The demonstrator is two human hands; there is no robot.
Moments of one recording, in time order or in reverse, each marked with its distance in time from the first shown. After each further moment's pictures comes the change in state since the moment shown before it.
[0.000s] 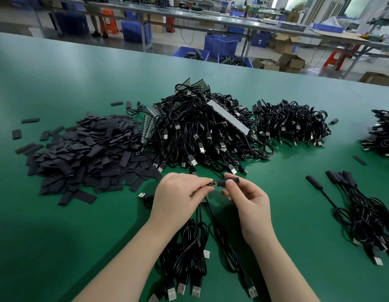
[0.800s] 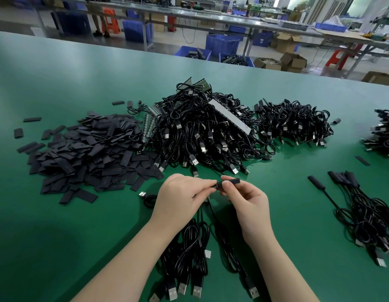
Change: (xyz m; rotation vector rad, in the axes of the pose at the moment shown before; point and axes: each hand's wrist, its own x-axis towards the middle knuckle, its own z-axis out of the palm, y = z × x) left_hand -0.002 0.000 0.003 -0.044 -0.012 0.046; right_hand 0.001 0.002 0.003 -0.100 -0.019 0.001
